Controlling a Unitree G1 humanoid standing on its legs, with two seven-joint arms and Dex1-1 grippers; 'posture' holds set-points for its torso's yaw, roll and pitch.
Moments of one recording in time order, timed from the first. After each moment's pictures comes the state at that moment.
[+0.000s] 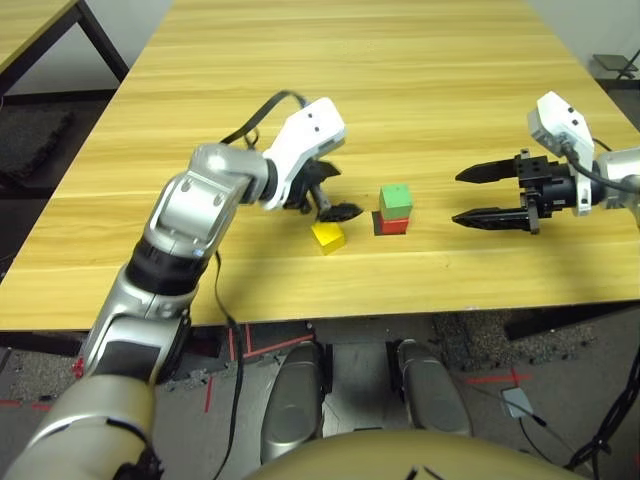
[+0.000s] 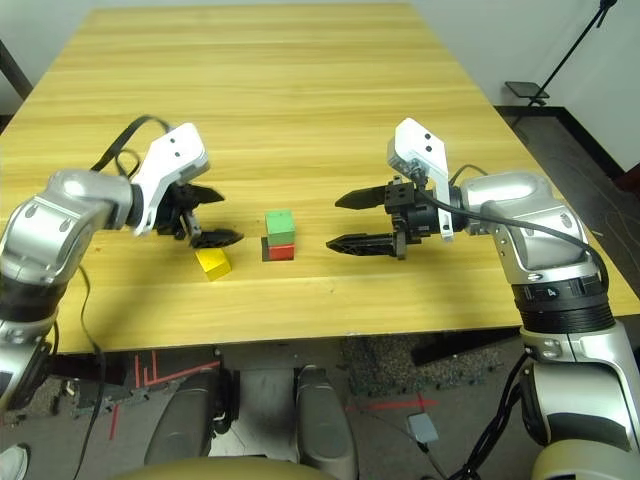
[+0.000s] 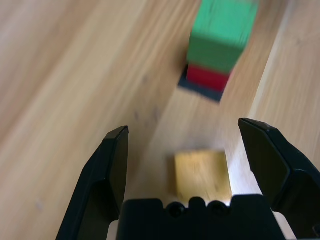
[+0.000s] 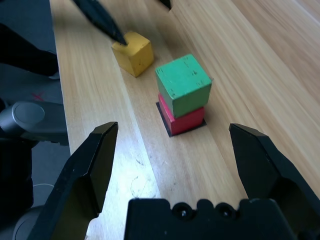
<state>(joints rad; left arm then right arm) -0.61 0.60 -0.24 -0.35 -0.17 1.20 -0.90 -0.62 -0.85 0.10 0.05 0.41 0.64 1.37</state>
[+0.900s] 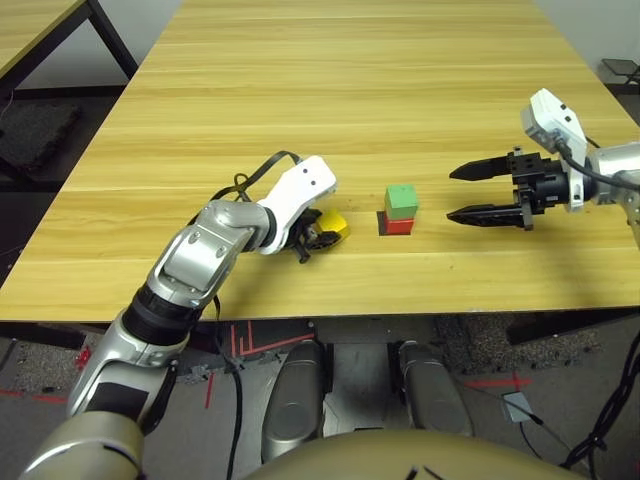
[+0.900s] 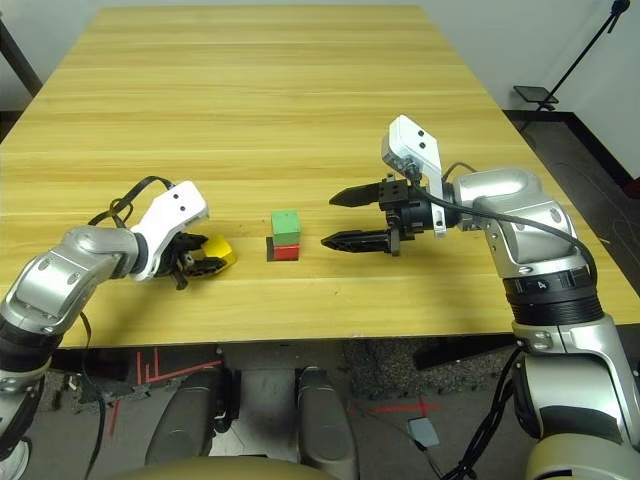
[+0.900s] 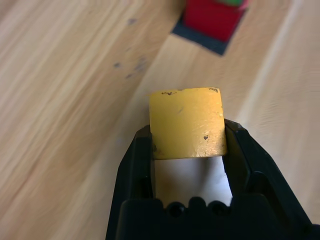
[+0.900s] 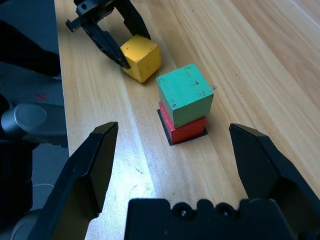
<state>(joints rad) -0.58 0.62 -0.31 -0.33 -0.26 1.14 -0.82 -0.64 -0.84 0.11 0.07 0.41 0.63 1.38</state>
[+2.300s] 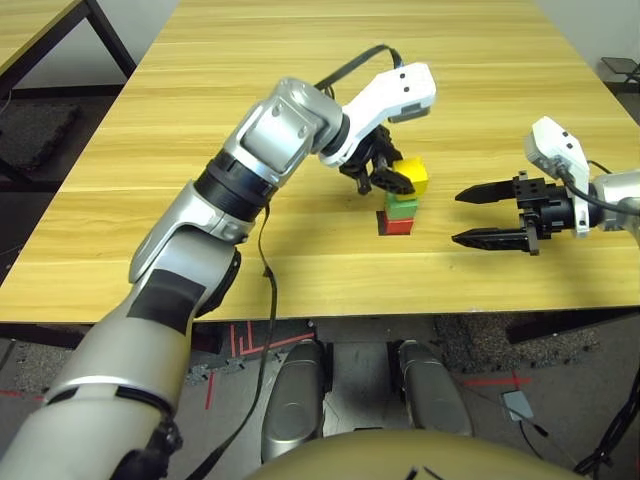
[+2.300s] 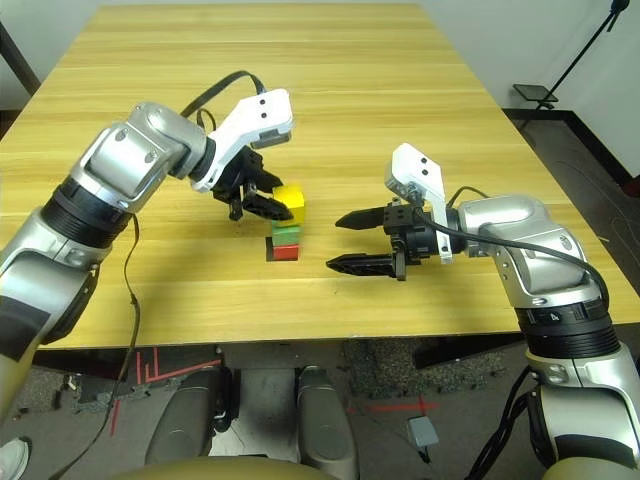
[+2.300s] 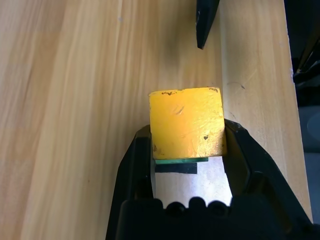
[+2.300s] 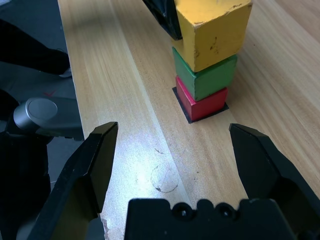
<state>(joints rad) -1.15 0.41 -0.53 0.23 -0.17 0.90 -1.18 -0.50 -0.88 0.07 -0.06 0.45 0.70 1.33</state>
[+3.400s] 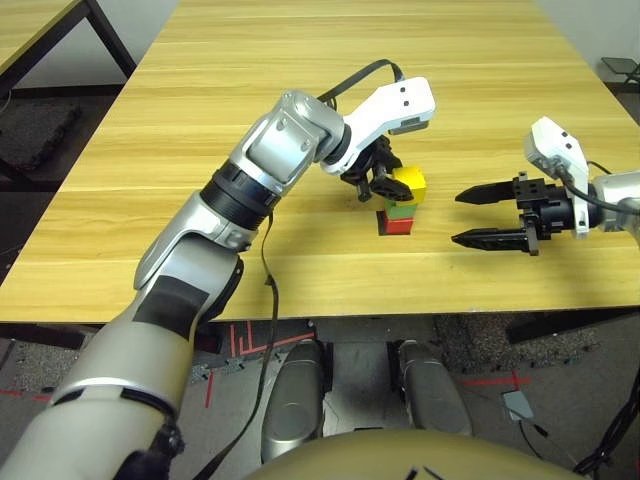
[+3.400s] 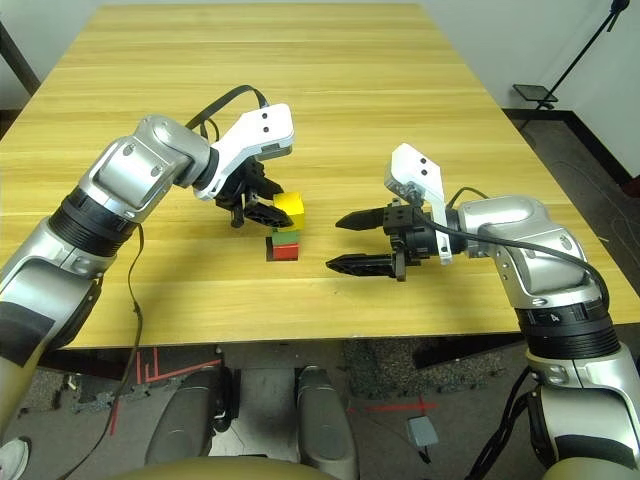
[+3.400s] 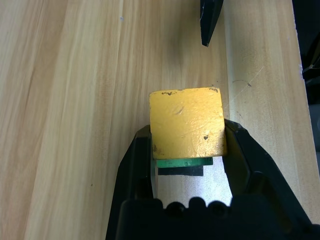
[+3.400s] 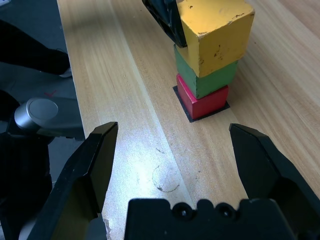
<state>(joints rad) -1.13 0.39 -0.53 0.26 -0.13 0.84 -1.17 -0.50 -0.88 0.07 -0.07 0.45 0.72 1.32</state>
